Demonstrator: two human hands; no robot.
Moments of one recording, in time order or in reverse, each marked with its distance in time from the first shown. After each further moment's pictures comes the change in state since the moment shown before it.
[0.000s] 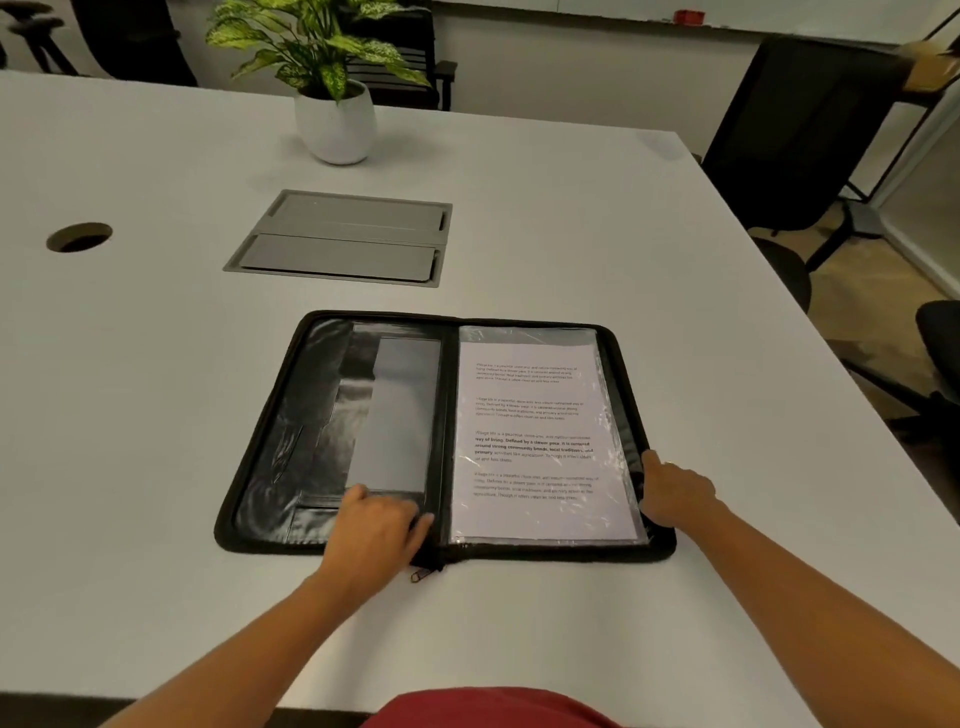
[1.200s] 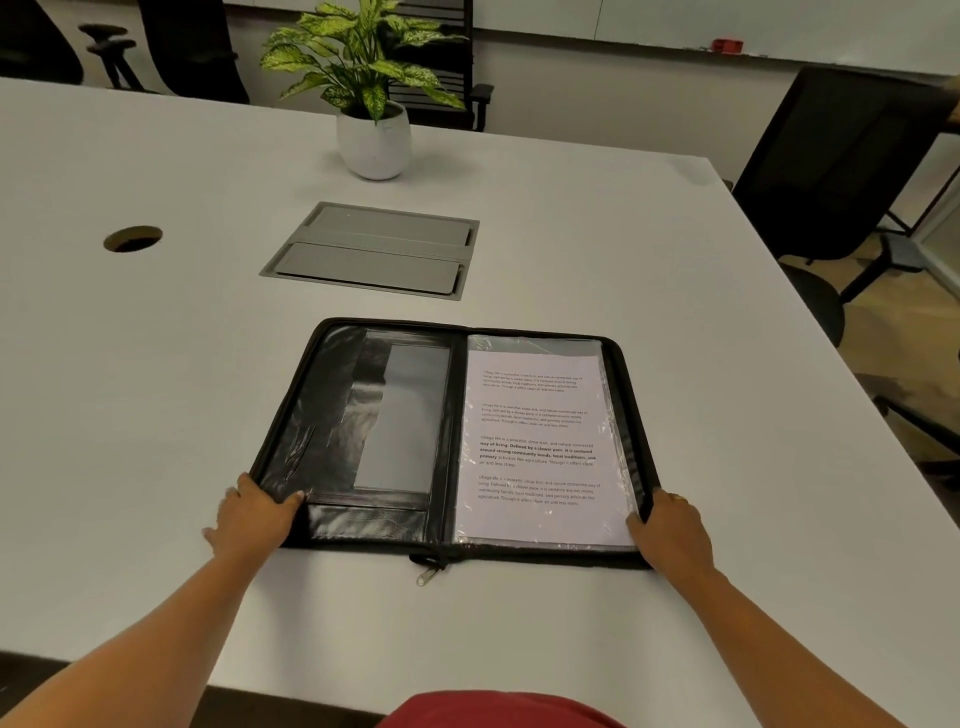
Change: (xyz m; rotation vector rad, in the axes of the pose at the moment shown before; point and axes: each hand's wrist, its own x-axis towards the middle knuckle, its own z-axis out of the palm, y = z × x) left_hand -0.015 -0.107 -0.001 -0.388 -0.125 -1.082; right_hand -0.009 -0.012 0.030 0.474 0.265 0.063
